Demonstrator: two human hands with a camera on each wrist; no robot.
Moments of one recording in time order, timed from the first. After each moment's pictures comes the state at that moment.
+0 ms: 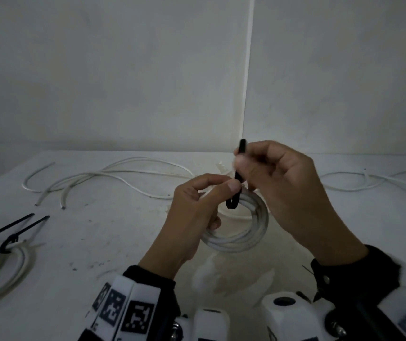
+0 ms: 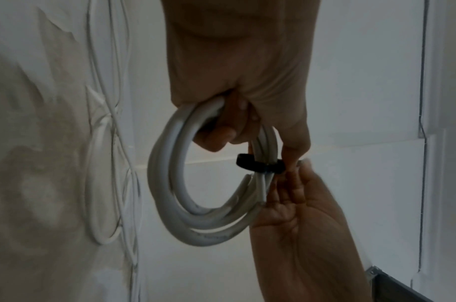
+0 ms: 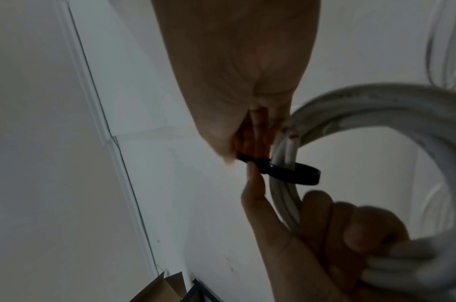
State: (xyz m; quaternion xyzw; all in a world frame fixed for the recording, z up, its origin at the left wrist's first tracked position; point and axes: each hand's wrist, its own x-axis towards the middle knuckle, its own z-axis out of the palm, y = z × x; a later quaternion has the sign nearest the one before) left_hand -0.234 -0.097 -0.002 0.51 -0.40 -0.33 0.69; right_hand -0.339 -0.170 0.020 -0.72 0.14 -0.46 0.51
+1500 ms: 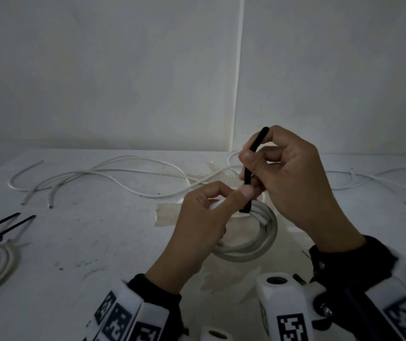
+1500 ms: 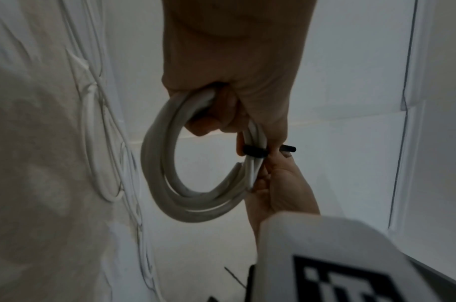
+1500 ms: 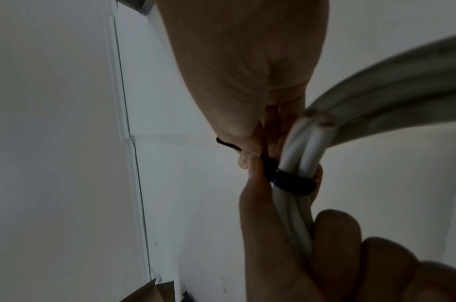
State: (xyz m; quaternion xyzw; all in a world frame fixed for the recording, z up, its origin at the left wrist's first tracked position) left_hand -0.260 -0.100 -0.007 0.55 -0.42 -0.32 0.65; right_hand -0.353 -0.183 0.032 -0.74 0.20 -0.46 0.45
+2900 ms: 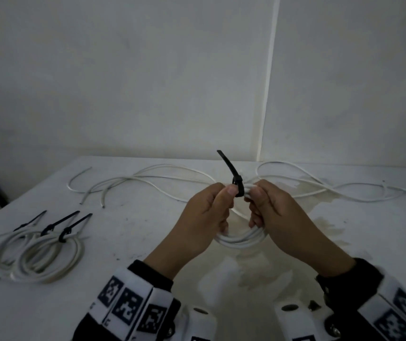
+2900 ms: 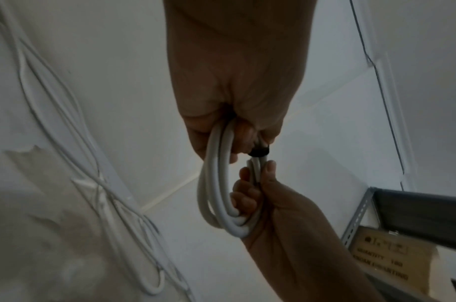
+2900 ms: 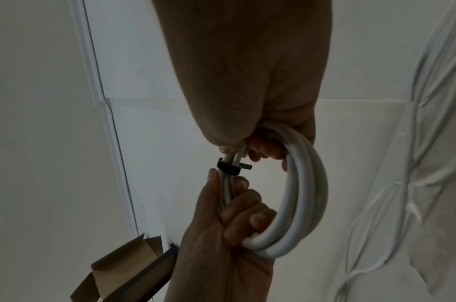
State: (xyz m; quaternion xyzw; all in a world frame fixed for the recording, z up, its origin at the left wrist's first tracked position) left_hand -0.216 -0.062 0.012 0.59 -0.47 -0.29 0.59; right_hand -0.327 -0.155 -0.001 -0.81 0.18 -0.34 0.45
